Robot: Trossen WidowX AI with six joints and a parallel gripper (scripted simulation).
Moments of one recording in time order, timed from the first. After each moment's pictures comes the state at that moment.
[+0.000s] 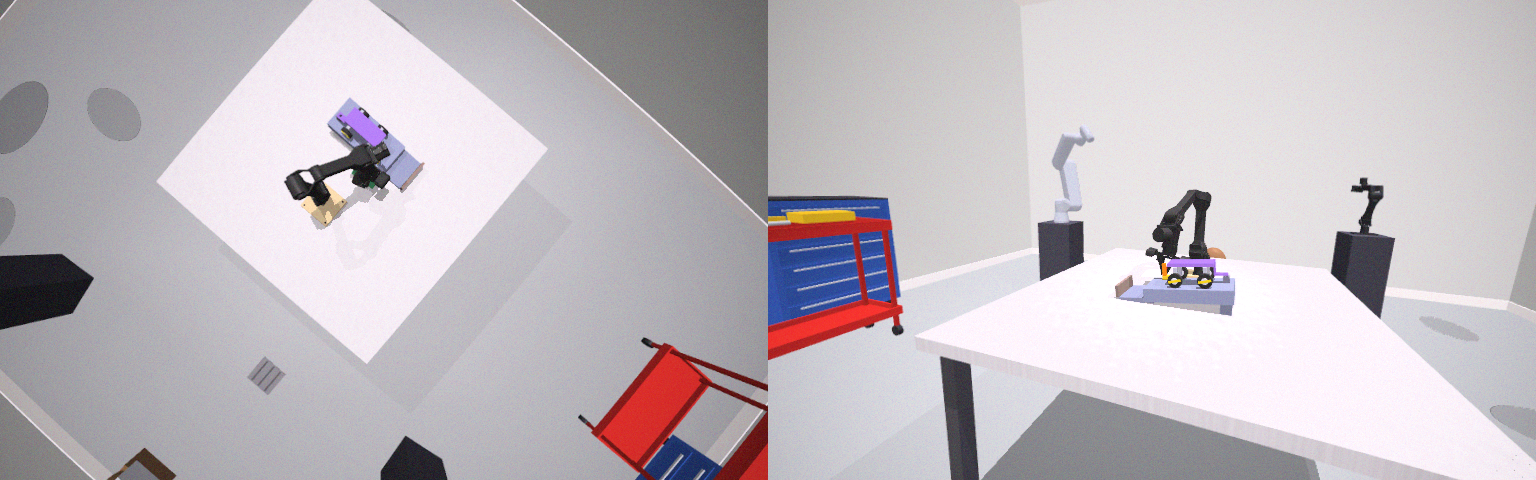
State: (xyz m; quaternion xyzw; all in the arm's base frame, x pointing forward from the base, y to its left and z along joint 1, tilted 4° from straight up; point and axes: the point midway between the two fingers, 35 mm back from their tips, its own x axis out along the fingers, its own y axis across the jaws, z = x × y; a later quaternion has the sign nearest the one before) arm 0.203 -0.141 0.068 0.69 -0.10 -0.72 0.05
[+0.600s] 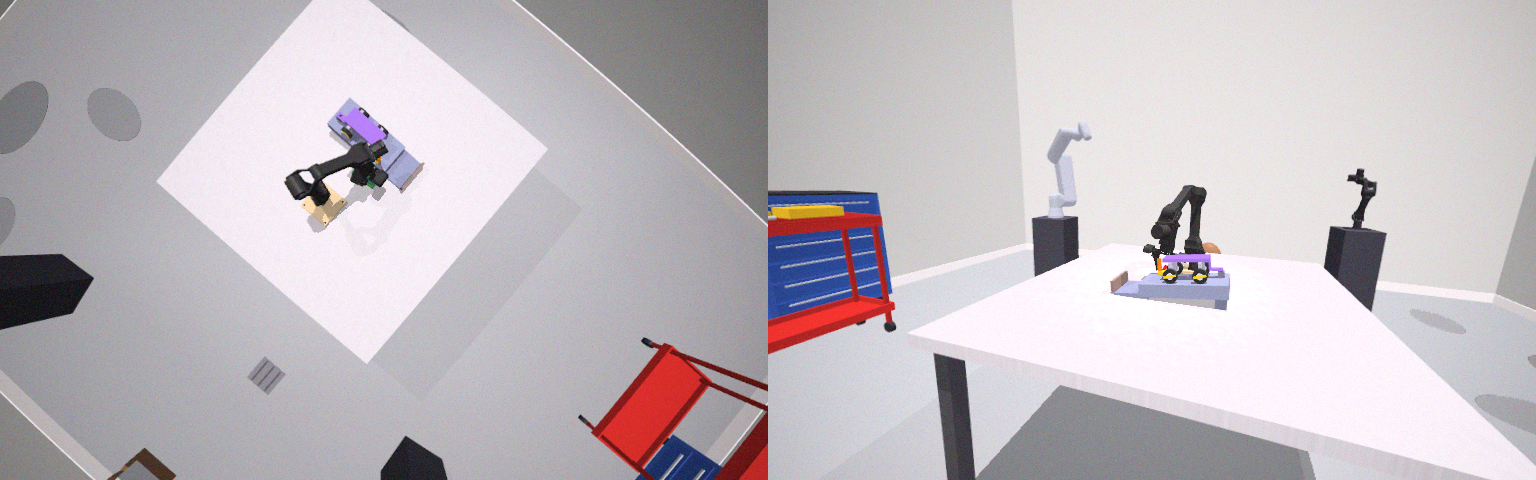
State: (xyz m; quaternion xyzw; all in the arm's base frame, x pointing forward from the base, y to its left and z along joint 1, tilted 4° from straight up) arm 0.205 -0.131 0.063 0.68 -0.09 -0.72 0.06
